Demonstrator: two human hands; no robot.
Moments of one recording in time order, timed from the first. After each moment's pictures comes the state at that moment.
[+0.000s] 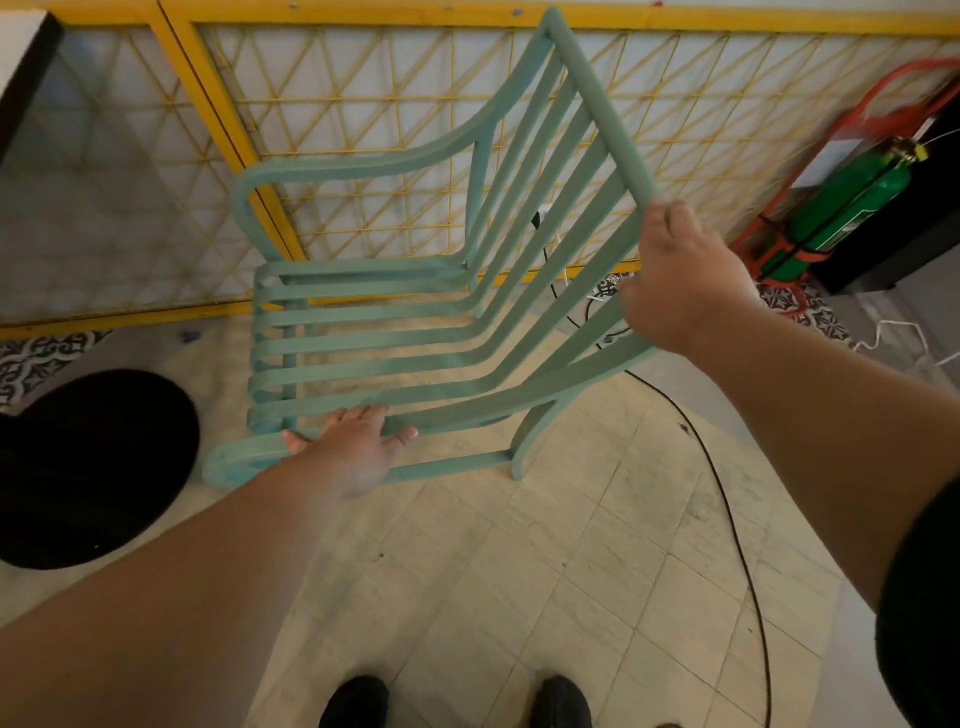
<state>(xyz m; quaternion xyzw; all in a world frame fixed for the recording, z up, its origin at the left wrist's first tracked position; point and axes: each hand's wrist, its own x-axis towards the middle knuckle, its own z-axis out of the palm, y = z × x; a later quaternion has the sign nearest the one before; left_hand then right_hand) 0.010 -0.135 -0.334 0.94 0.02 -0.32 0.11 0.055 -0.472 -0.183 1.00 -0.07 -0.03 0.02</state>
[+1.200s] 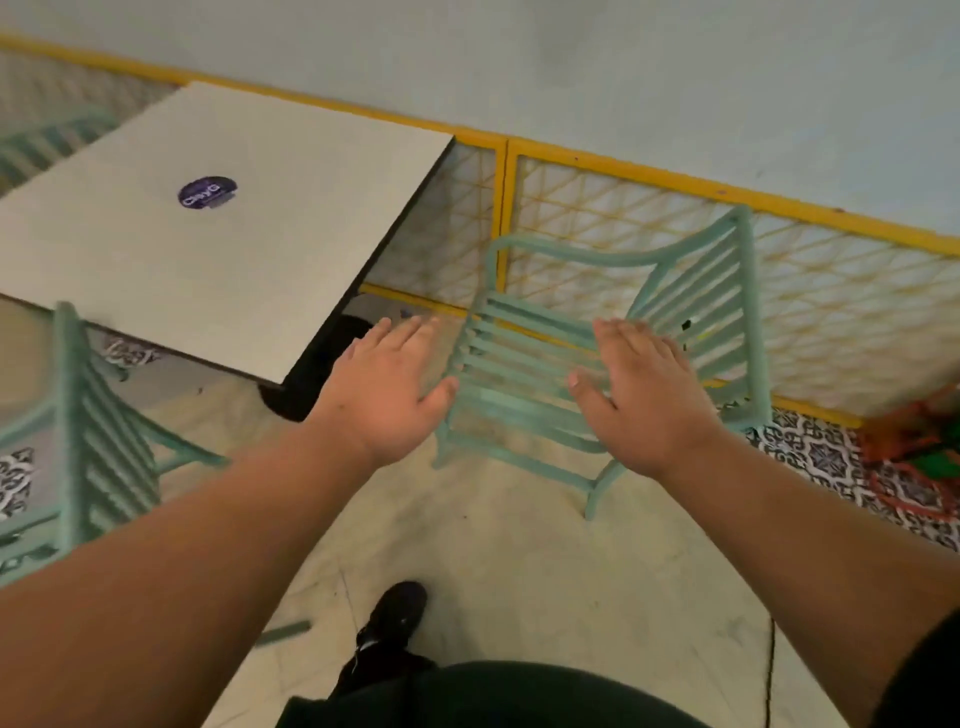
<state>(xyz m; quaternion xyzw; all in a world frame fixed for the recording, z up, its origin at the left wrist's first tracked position) -0.222 -0.046 -0.009 0.98 0.09 -0.03 0.14 -0.134 -0.306 0.009 0.96 0.25 -0.05 -0.09</state>
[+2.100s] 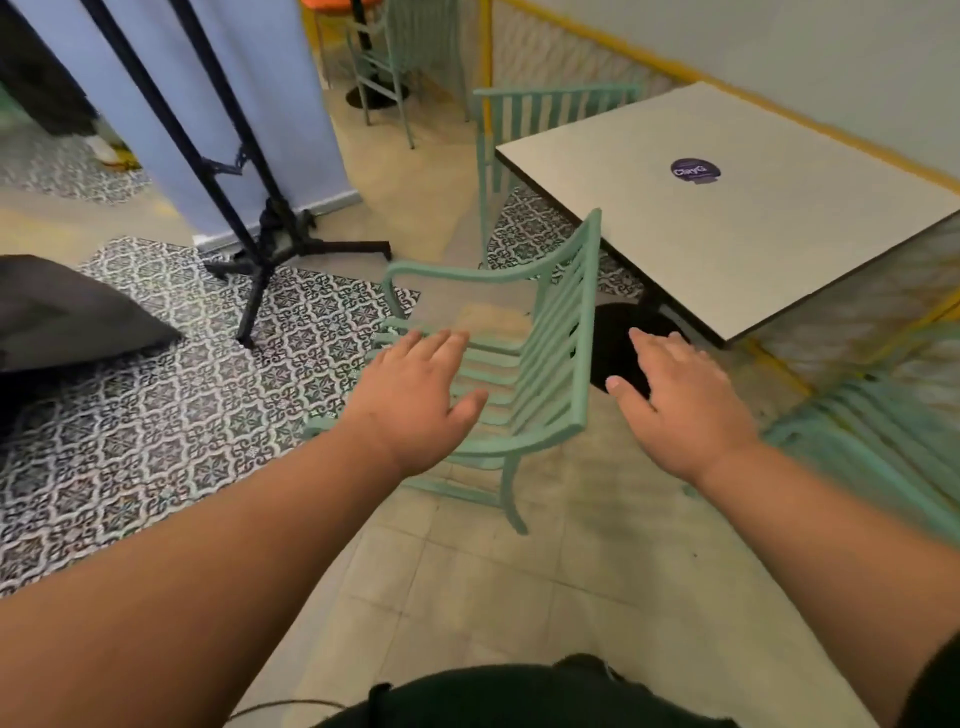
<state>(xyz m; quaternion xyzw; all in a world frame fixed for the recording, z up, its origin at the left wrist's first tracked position) -0.707 0.156 0.015 0.91 0.40 -0.01 0.09 -0.458 0.021 -0.001 0.82 0.55 -0.09 -0.13</state>
